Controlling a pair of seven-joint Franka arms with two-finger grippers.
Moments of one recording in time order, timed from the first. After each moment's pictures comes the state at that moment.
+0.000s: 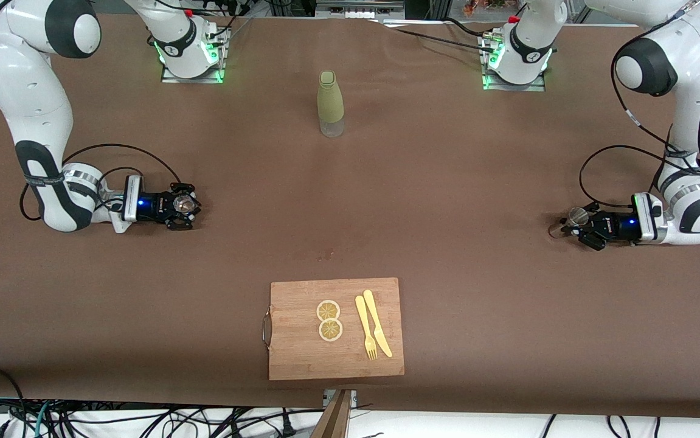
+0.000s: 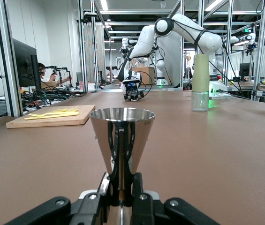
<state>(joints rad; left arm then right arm) 0.35 1.10 0.28 -1.43 -1.21 1.18 2.70 -0.15 0.91 -0.16 -1.86 1.29 1.47 -2.74</state>
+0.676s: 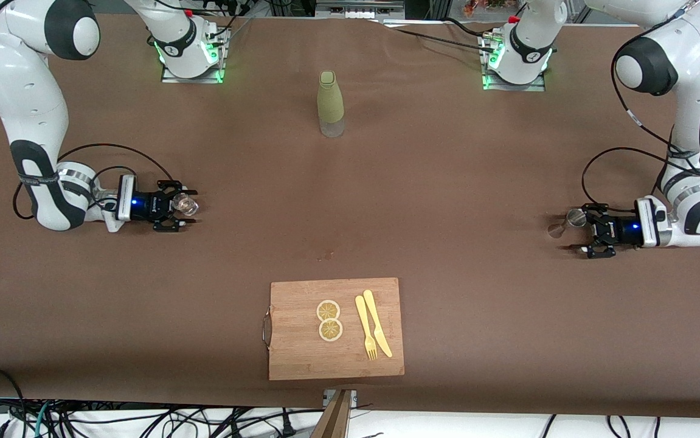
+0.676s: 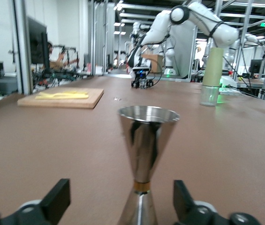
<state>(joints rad) 0.35 1.09 0.29 -1.39 -1.21 1.26 2.54 -0.15 0.92 -0.22 -1.85 1.25 1.46 -2.74</state>
